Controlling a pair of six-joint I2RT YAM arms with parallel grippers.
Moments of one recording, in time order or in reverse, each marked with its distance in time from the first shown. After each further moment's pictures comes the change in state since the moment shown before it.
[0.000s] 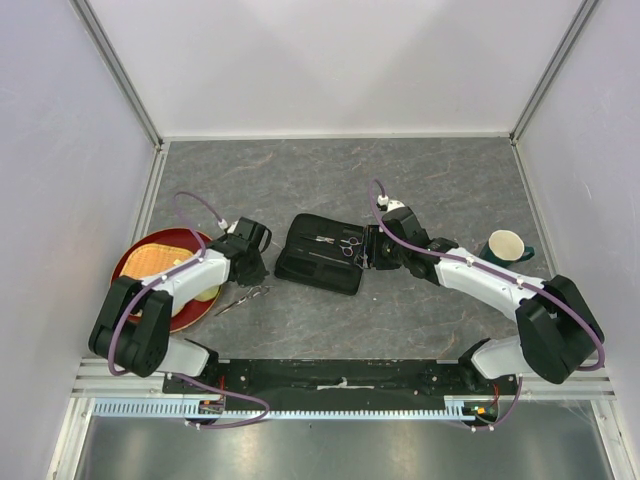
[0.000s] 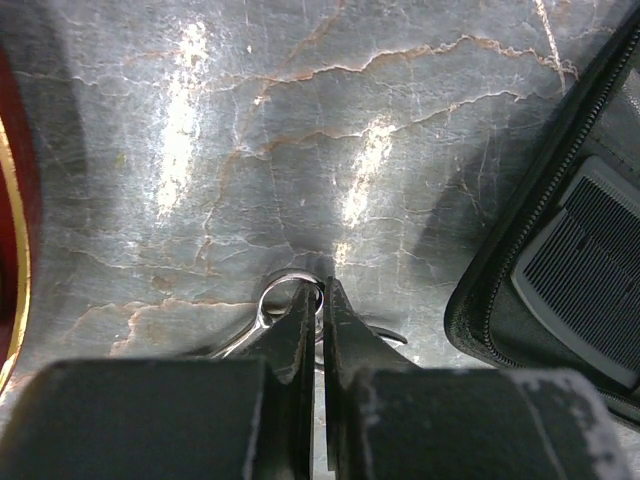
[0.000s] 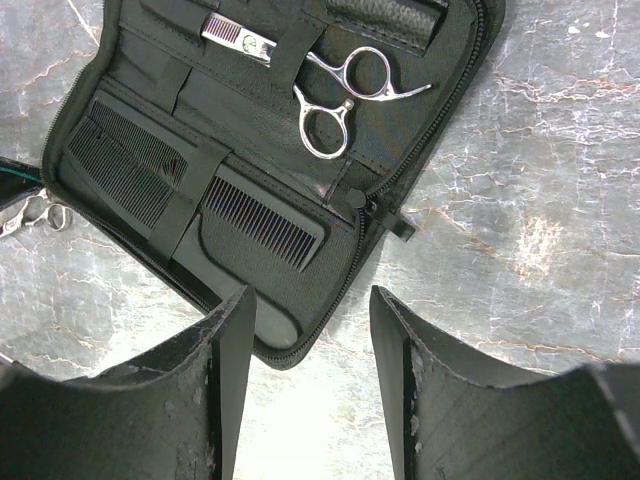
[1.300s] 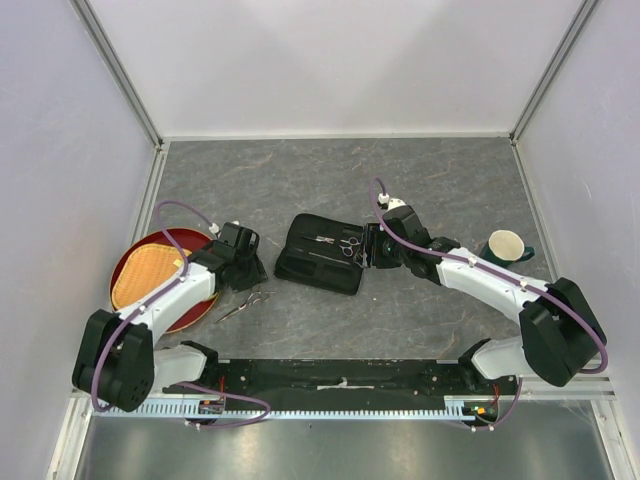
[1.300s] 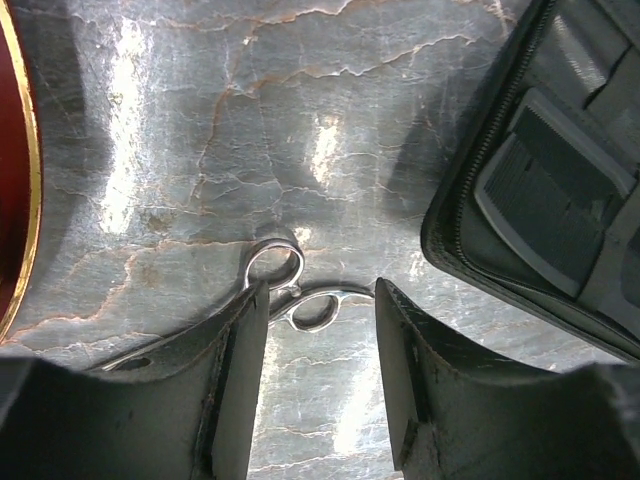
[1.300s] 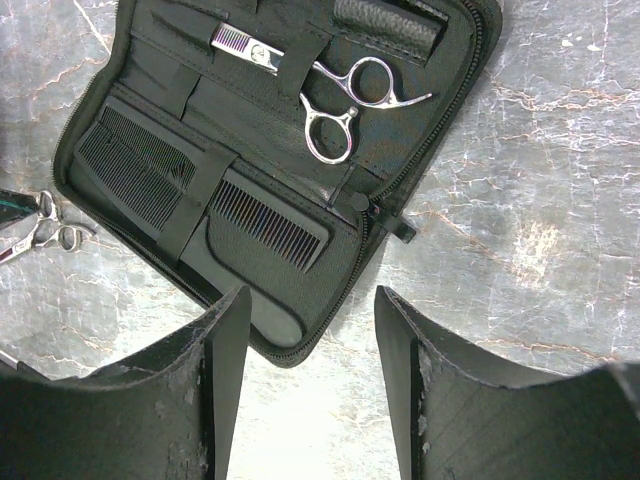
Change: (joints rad) left arm 0.034 -0.205 -0.053 -0.059 0.093 -0.003; right arm 0.000 -0.016 0.012 -0.015 0.008 -0.003
